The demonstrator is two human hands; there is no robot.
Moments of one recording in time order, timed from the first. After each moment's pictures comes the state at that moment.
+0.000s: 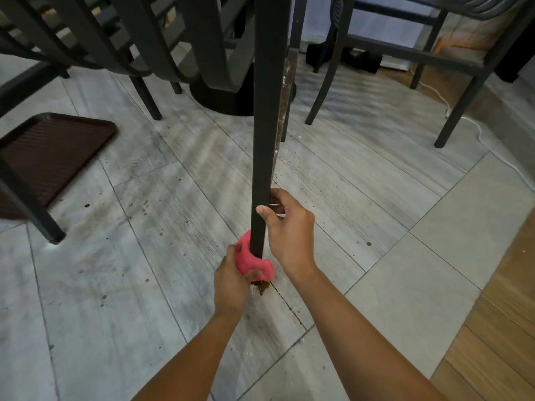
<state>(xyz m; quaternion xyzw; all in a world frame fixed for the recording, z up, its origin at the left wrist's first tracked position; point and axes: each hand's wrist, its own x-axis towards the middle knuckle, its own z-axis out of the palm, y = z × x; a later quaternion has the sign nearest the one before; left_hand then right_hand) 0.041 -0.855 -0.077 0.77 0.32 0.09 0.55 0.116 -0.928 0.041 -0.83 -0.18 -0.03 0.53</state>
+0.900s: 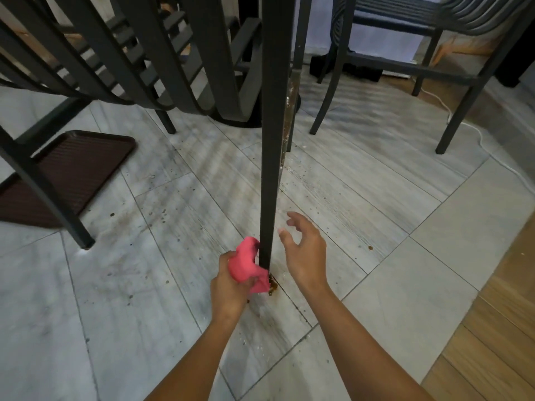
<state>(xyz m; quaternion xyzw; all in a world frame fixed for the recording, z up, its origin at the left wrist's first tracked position) 0.013 -0.842 -0.044 0.75 0.37 0.08 0.54 0.098 -0.951 0.034 -0.85 -0.10 0.02 0.52</state>
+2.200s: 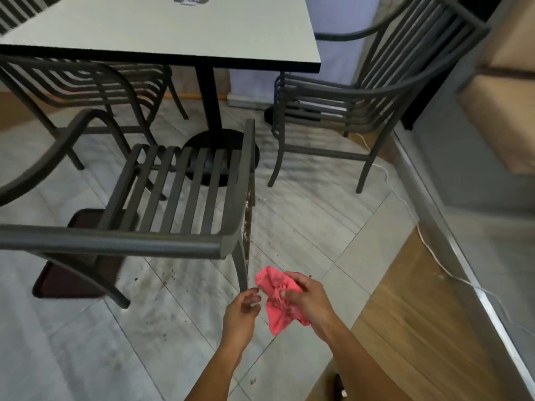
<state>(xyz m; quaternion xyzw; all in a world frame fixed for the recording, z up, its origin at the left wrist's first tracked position) 0.015 -0.891 0.376 0.67 0.35 -0.10 0.64 0.088 -1.032 0.397 -0.69 0.09 0.31 0.64</state>
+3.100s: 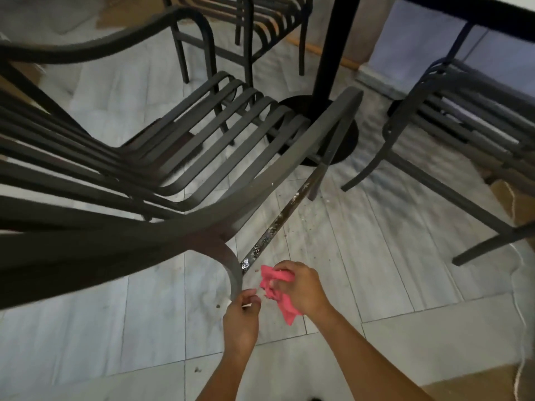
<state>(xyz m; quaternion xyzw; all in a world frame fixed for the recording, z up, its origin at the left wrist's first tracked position) 0.126 -0.966 0.264 0.55 0.62 0.10 0.55 0.263 -1.002 0.296 -0.78 -0.31 0.42 0.35</state>
